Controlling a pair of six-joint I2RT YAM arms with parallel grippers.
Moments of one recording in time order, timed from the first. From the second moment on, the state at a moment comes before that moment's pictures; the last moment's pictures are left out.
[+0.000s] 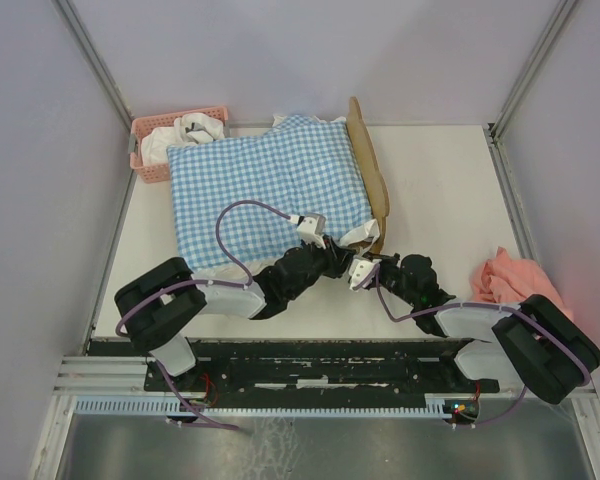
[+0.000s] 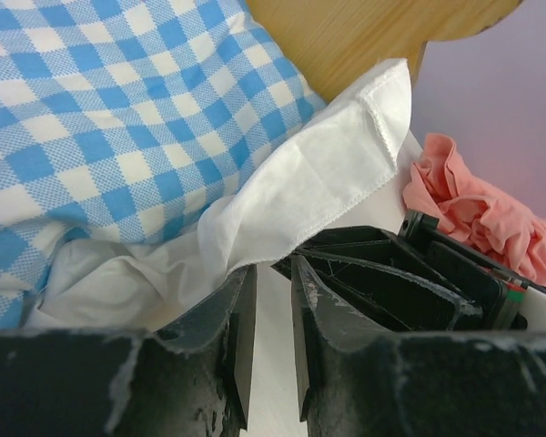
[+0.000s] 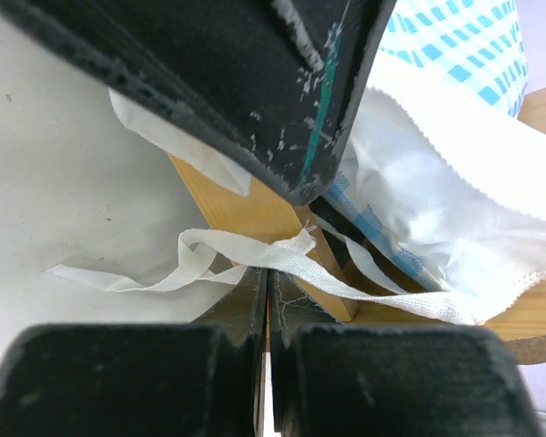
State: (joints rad) left arm -1.02 1.65 0.66 0.85 -0.27 -0.60; right arm 0.61 1.26 0.20 0.80 -0.16 -0.87
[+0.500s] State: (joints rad) left arm -1.02 1.64 0.69 0.70 -0.29 -0.81; right arm 0.60 1.26 0.20 0.80 -0.20 -0.92
